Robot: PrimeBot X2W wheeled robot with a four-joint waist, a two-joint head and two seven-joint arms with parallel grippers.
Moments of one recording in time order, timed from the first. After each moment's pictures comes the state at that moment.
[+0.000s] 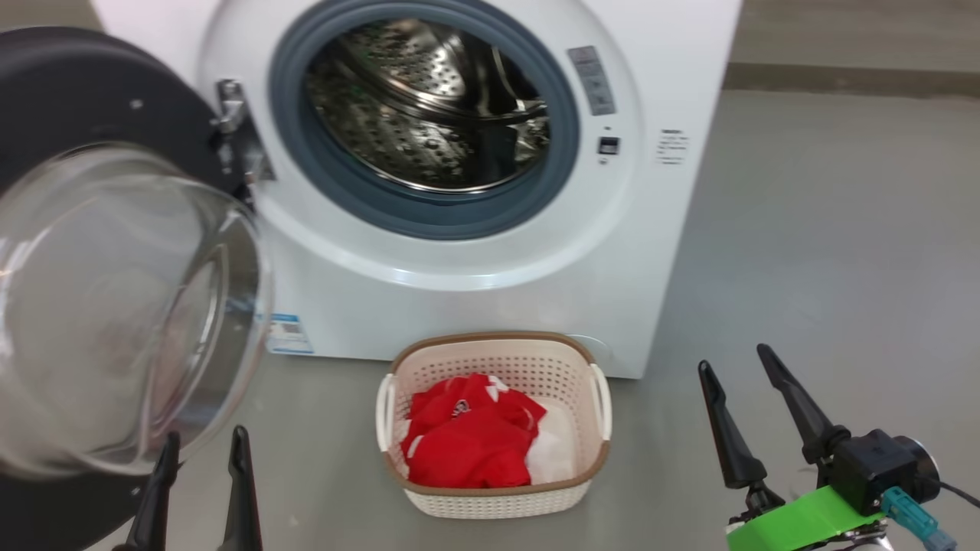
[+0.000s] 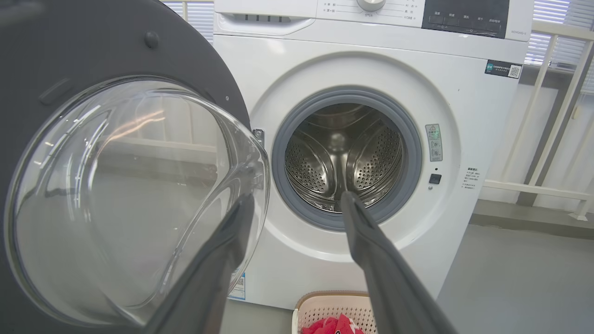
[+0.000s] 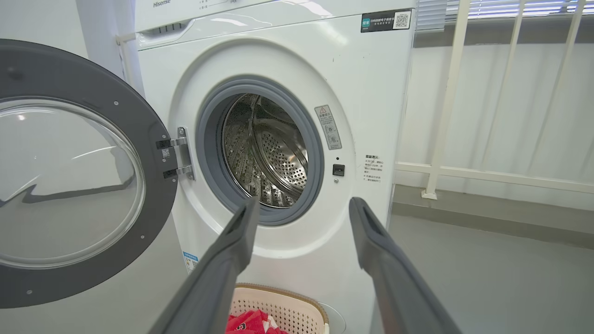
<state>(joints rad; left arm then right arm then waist) 0.13 0.05 0.06 -0.07 -0.23 -0.02 -0.25 0.01 -0.04 0.06 0.10 0.19 0.12 -0.26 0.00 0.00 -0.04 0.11</state>
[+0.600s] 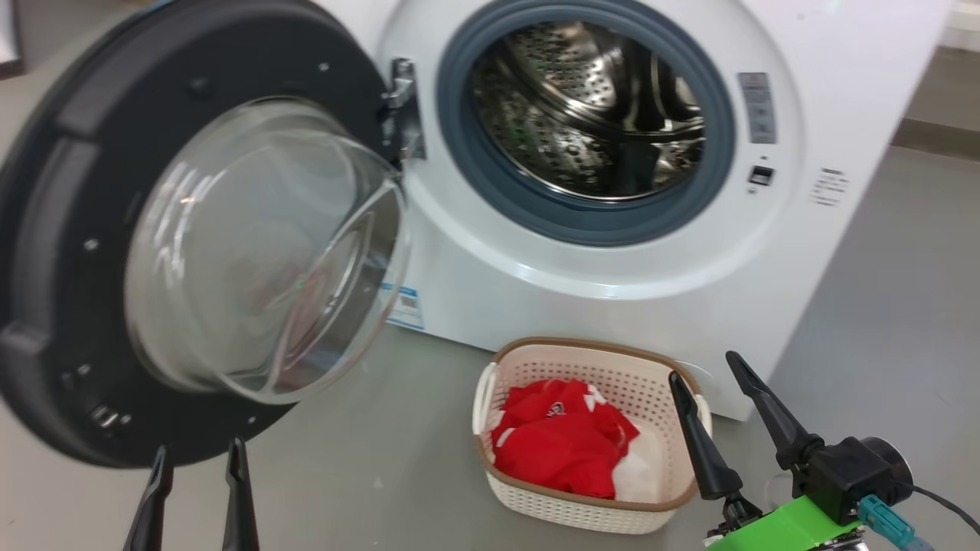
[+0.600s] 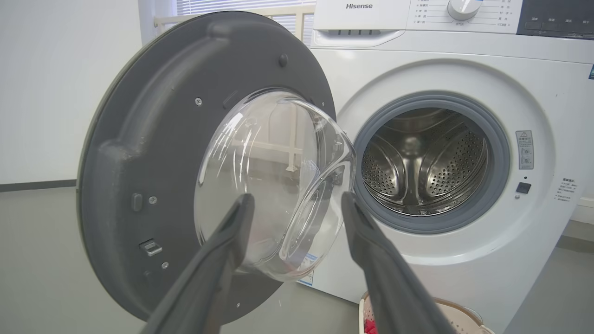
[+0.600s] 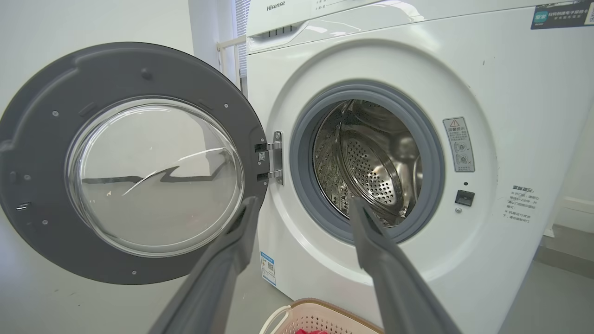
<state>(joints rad) 0.17 0.05 0.05 -0.11 -0.20 0.03 -0.23 0.02 -0.04 0.12 0.08 0.20 0.12 -0.26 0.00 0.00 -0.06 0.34</state>
